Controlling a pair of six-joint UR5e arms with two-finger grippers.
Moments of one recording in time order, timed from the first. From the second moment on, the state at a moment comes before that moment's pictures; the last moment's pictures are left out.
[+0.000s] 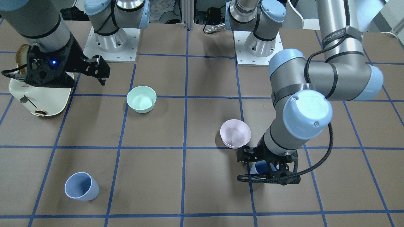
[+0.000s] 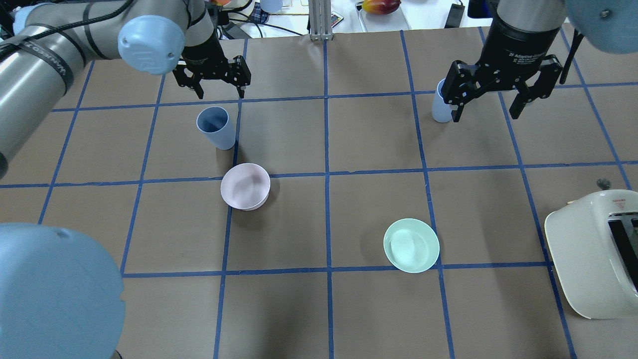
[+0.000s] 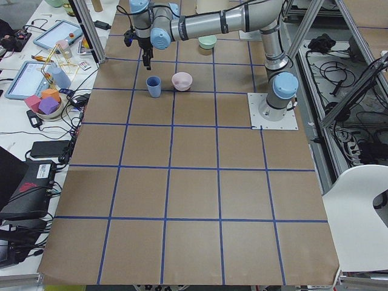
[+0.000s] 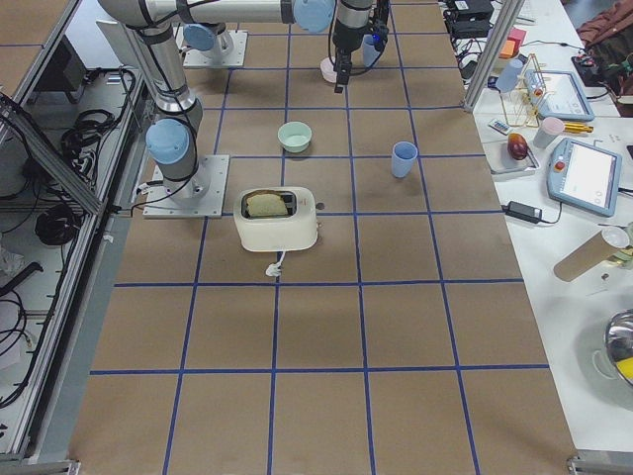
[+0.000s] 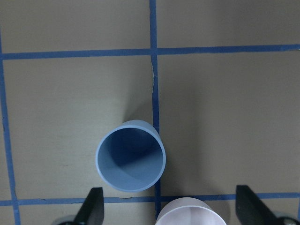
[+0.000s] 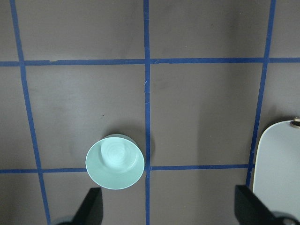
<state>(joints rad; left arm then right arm) -1.61 -2.07 -1.35 -1.32 1.58 0.00 1.52 -1.48 1.48 -1.47 -1.59 -0.05</state>
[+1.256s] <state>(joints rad) -1.63 -2.12 -1.44 -1.21 1.67 0.03 1.37 -1.01 1.35 -1.95 -1.50 -0.35</state>
